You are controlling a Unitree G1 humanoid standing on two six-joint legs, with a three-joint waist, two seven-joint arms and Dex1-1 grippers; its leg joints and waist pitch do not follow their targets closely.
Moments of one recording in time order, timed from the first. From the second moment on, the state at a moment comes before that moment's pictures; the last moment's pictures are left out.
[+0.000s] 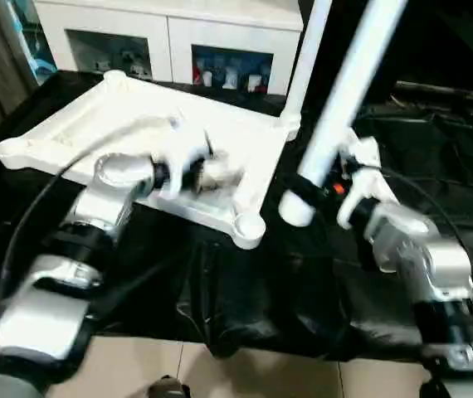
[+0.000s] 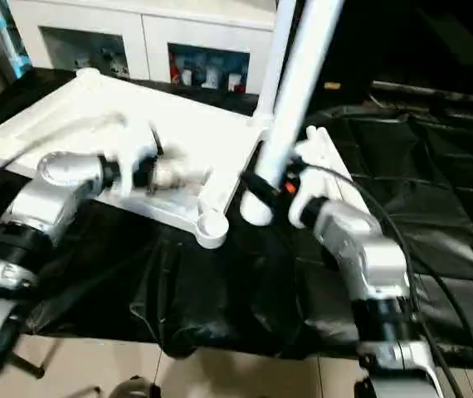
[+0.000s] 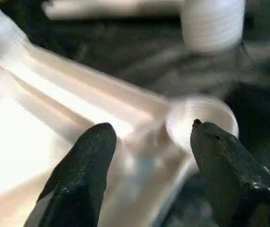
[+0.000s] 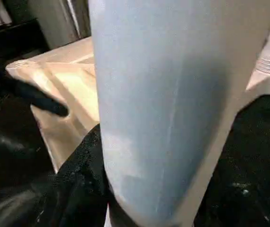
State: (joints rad) left arm -0.90 0.45 -0.32 0.83 -0.03 -0.01 -1.16; right arm -0.46 -0.27 -0.07 0.17 0.39 0.51 0.58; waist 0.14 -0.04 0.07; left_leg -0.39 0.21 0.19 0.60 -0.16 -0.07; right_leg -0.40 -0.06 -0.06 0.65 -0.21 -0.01
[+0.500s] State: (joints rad) left arm -1.02 0.37 -0.43 1.17 0.19 -0.18 -1.07; right arm -0.32 -0.27 -0.07 0.01 0.38 0.53 0.53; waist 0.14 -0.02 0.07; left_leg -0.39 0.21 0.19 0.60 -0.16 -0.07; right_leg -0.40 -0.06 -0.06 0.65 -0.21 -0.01
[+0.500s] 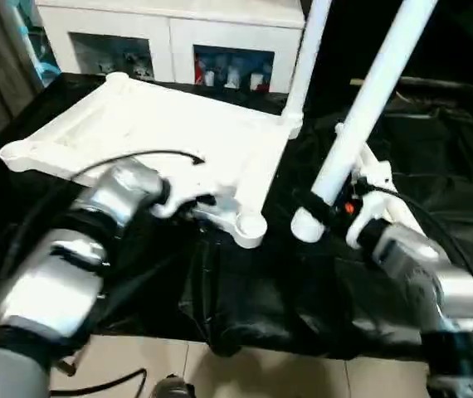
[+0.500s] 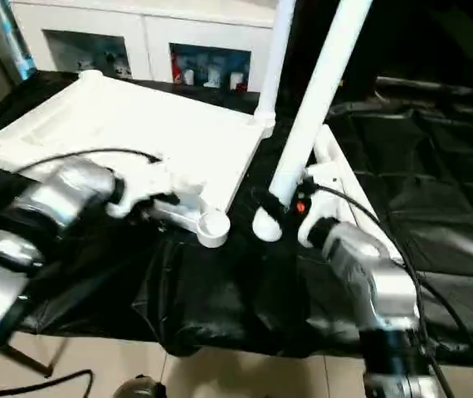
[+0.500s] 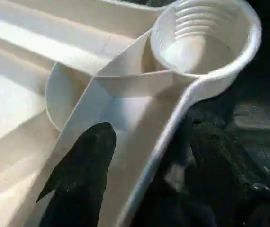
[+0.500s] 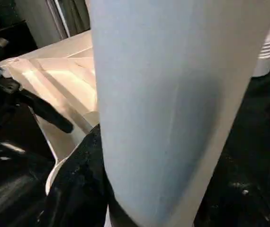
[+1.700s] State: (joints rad) left arm -0.93 0.24 -0.32 1.08 0.18 0.17 -1.05; right arm -0.35 -0.28 -0.07 0.10 0.34 0.47 0.51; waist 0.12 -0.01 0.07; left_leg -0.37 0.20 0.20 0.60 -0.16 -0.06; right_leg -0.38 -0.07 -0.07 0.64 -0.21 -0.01
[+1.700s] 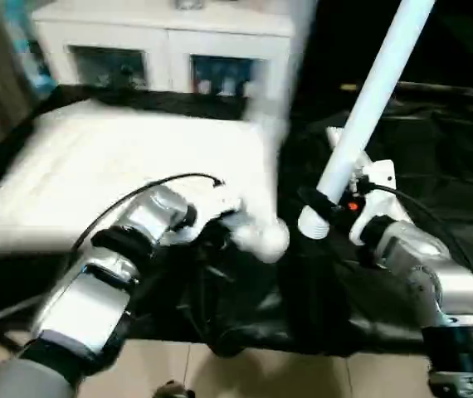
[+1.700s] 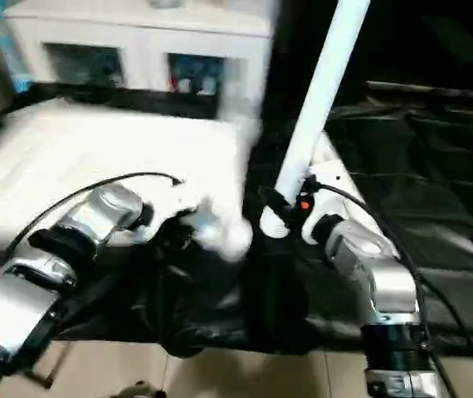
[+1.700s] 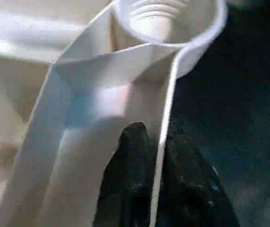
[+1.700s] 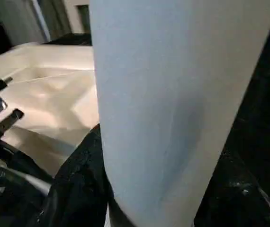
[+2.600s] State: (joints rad) left arm -0.74 0.32 -0.29 0.97 0.16 -0.29 -1.09; right arm -0.34 -0.25 -0.07 0.08 0.31 0.43 0.48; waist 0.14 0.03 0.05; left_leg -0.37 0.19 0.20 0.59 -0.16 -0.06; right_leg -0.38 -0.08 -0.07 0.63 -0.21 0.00
